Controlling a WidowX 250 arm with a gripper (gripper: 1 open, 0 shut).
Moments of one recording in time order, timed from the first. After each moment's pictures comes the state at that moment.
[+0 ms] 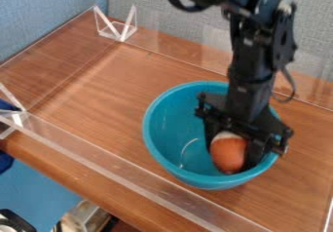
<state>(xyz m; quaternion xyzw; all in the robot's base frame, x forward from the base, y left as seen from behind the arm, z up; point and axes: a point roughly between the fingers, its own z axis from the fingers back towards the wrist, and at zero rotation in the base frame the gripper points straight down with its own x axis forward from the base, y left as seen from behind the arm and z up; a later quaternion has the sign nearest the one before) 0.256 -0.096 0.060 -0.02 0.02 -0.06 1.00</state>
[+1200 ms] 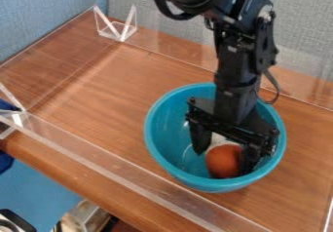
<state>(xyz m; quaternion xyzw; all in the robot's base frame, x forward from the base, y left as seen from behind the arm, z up) 0.260 -0.085 0.059 -0.04 0.01 -0.04 1.00</state>
